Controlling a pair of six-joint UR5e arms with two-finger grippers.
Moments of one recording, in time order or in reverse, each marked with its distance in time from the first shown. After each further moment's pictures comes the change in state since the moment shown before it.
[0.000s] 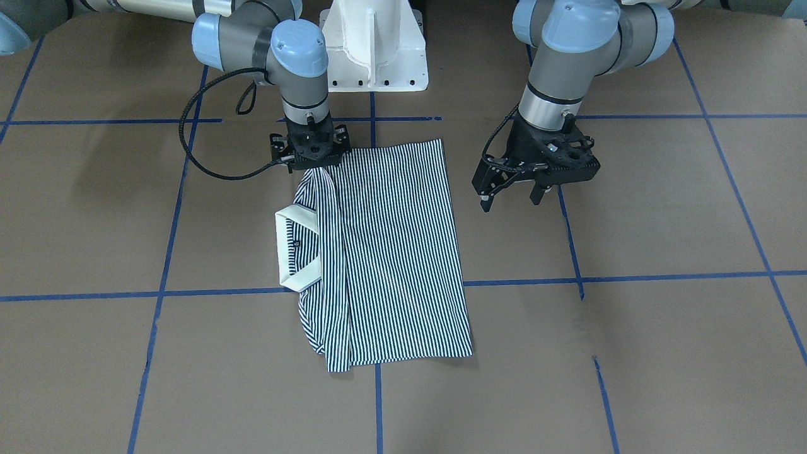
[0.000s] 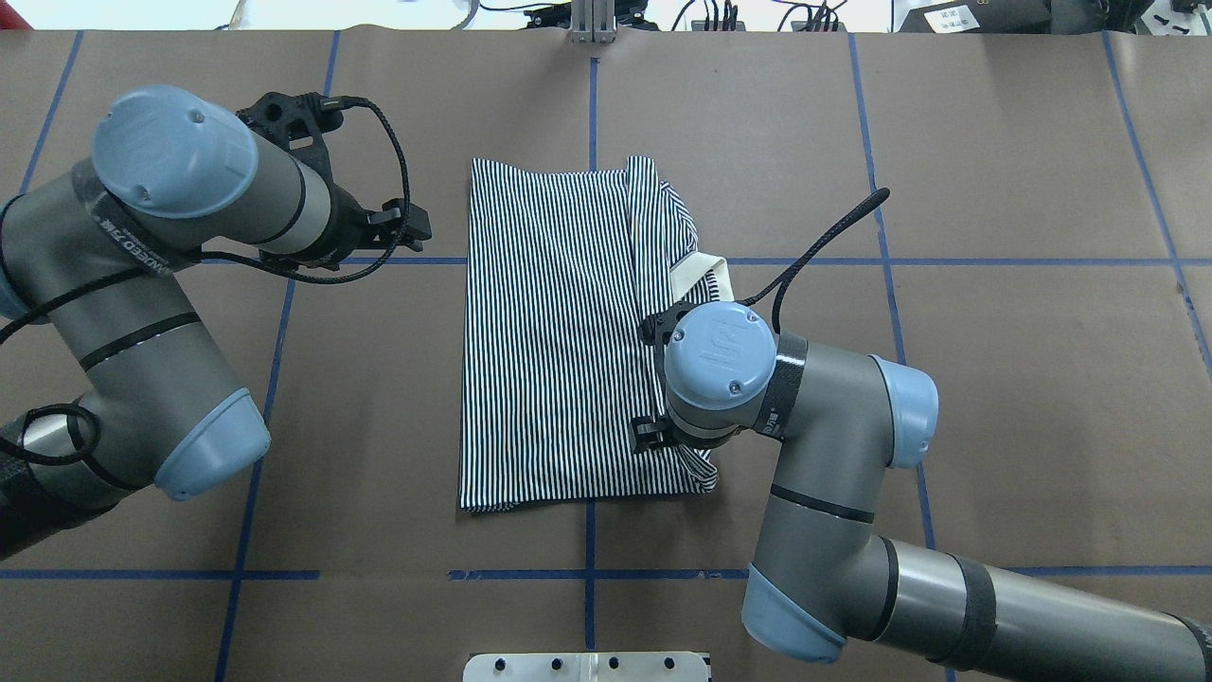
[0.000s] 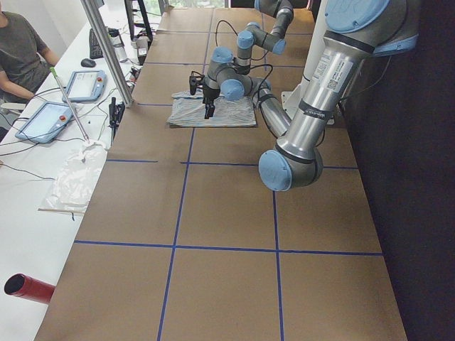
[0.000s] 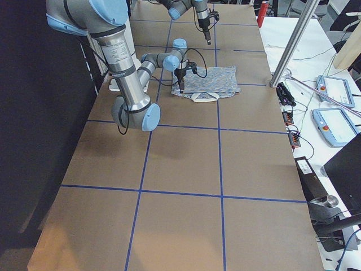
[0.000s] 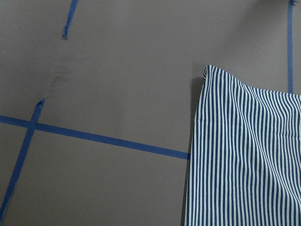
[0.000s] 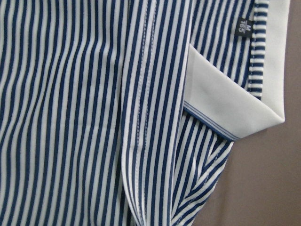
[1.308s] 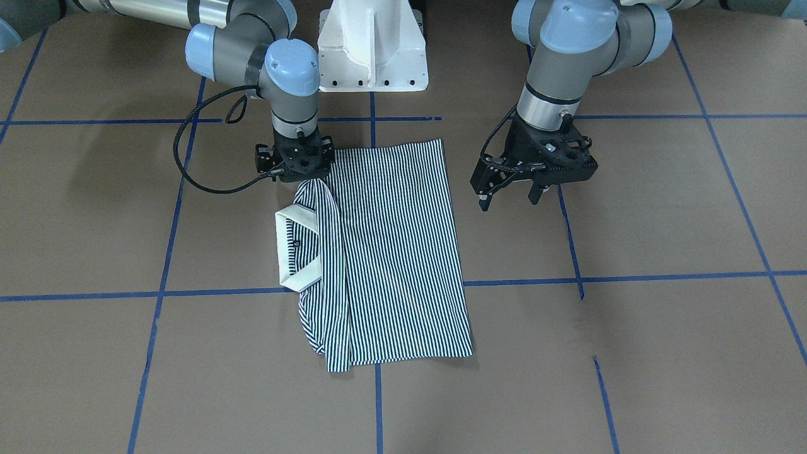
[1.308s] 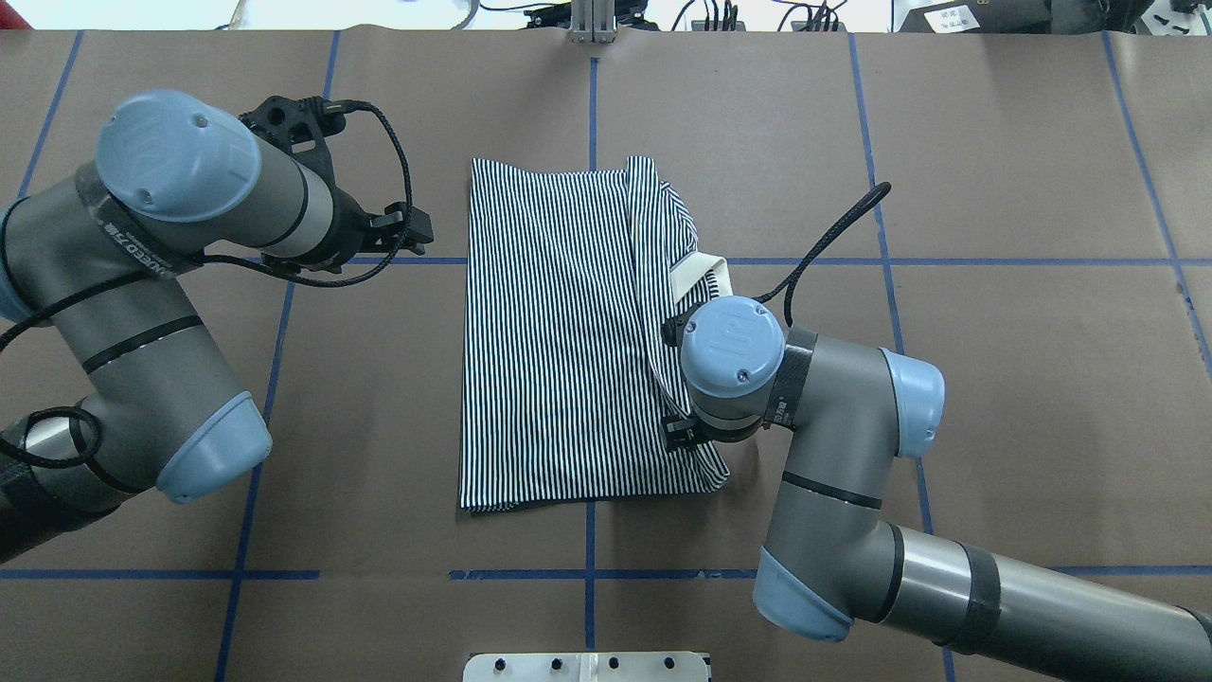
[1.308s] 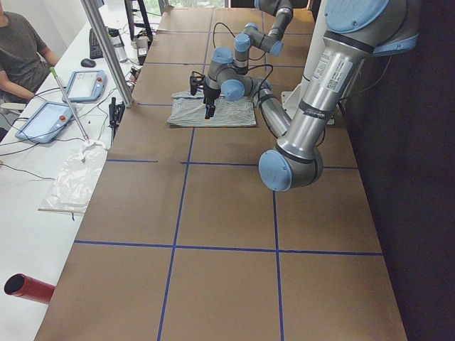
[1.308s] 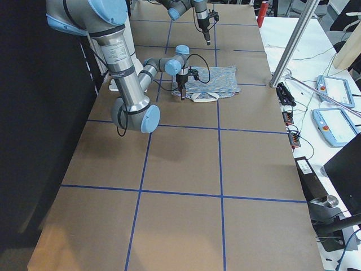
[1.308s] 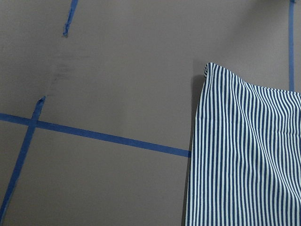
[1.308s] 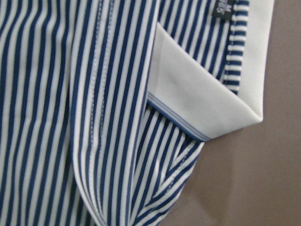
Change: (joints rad) left arm 0.005 -0.001 0.002 -0.003 -0.001 -0.003; right arm 0.030 -0.033 -0.009 -0.040 0.007 -0.083
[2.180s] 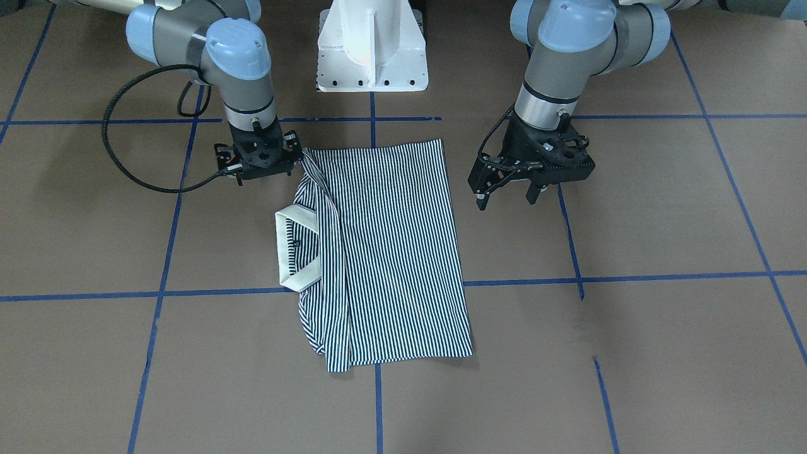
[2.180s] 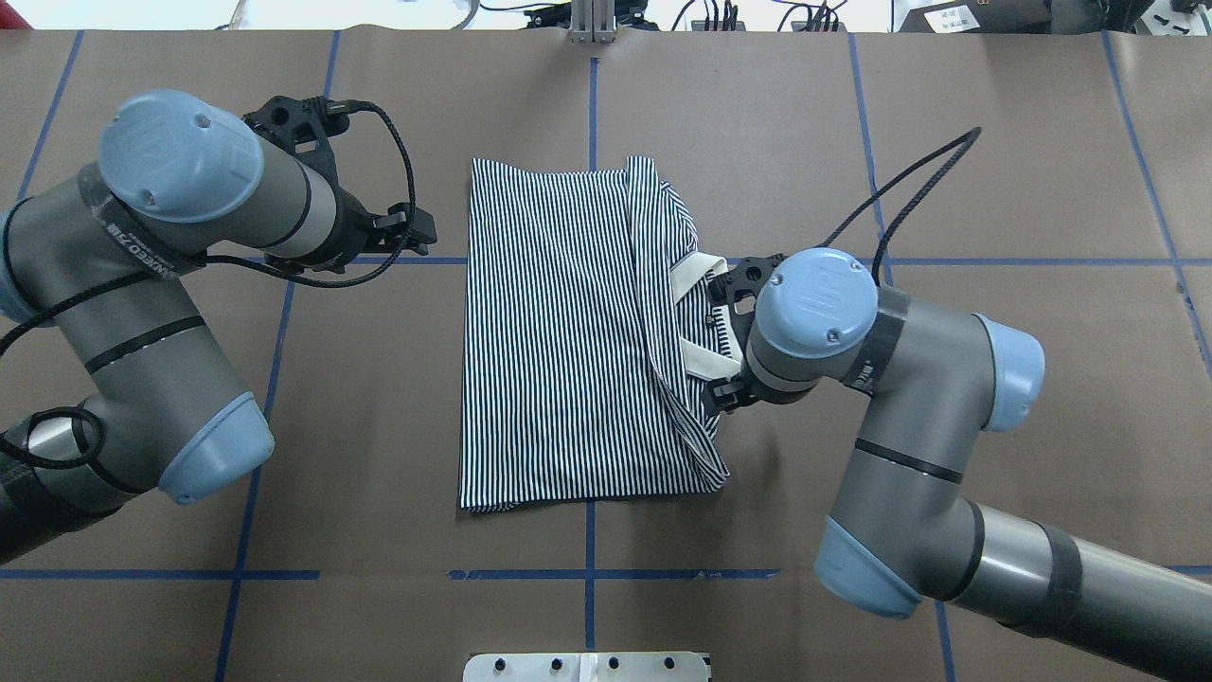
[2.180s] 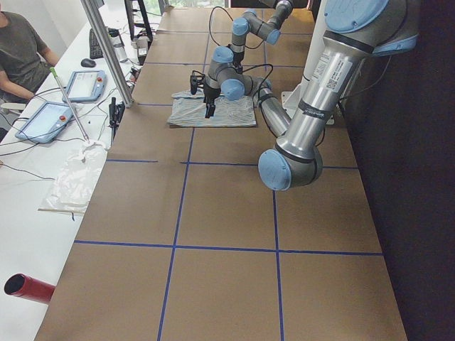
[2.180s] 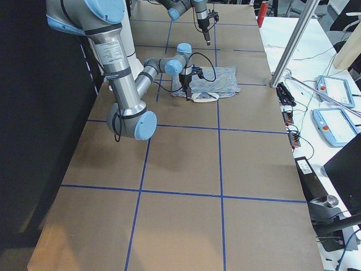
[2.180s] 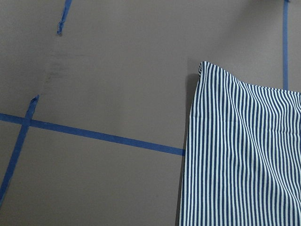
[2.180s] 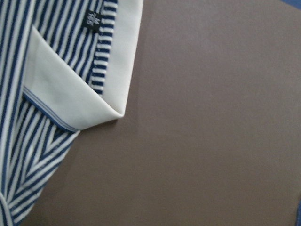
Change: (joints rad) left arm 0.001 -0.002 0.002 -0.004 0.000 0.006; right arm 0.068 -0.047 0.110 0.011 -0.005 -0.101
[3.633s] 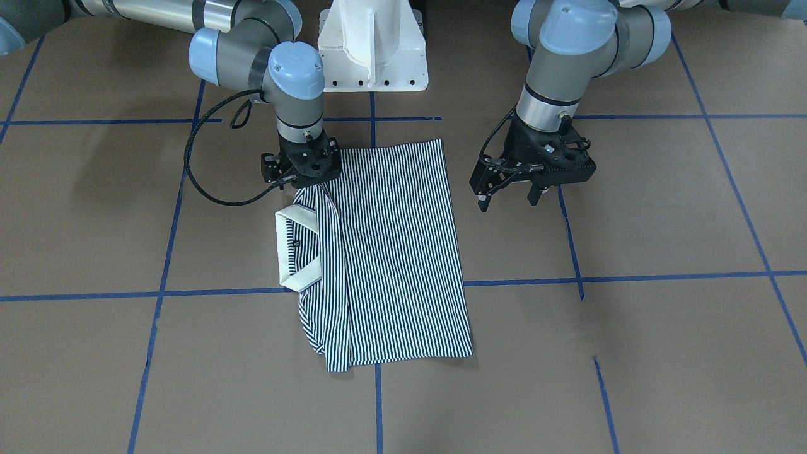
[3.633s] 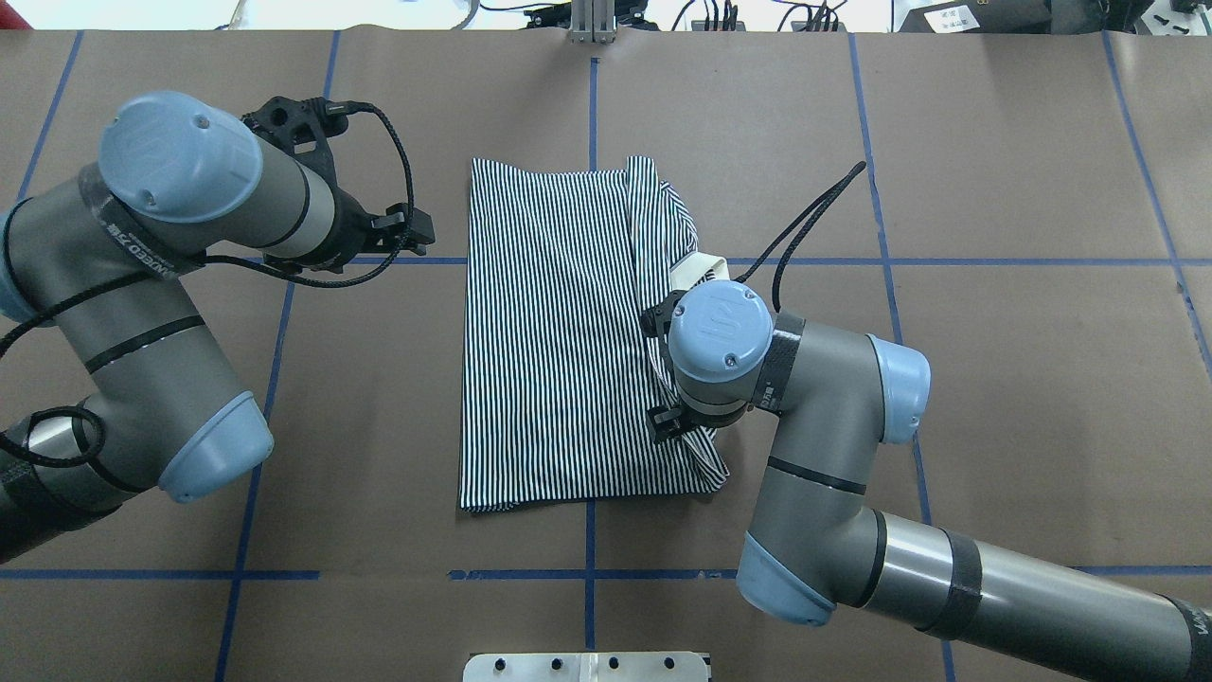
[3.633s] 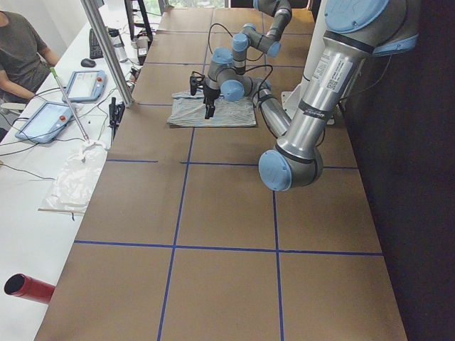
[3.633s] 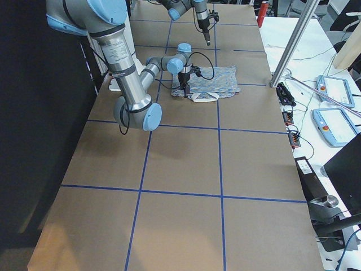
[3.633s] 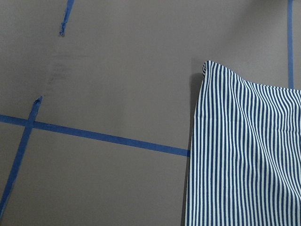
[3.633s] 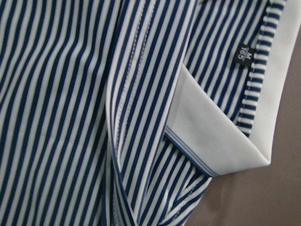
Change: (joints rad) left arm -0.002 0.003 0.003 -0.004 0.000 0.004; right arm -0.065 0.082 -0.146 0.014 0.004 -0.003
